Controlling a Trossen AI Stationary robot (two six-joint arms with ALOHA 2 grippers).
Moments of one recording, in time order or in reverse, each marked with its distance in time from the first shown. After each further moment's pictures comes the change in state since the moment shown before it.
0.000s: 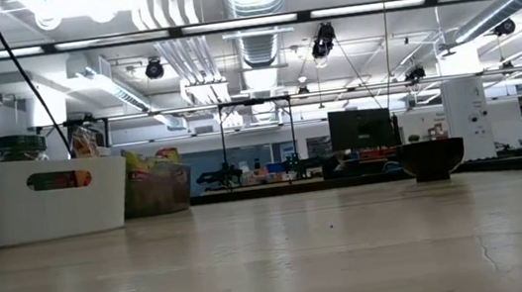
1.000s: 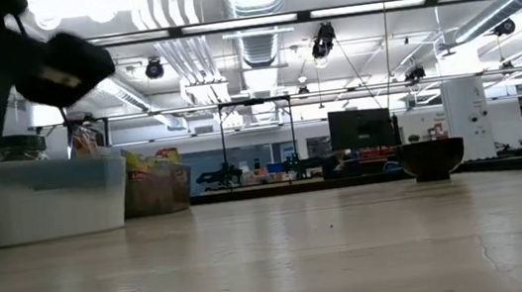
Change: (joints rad) left arm 0.149 0.424 0.039 0.632 -0.053 -0.332; right arm 0.000 0.000 0.000 0.000 0.000 0.000
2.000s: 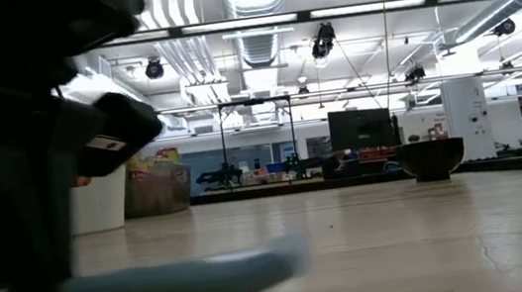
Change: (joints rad) left arm 0.000 0.226 0.007 0.314 0.013 -0.030; right arm 0.000 0.000 0.000 0.000 0.000 0.000
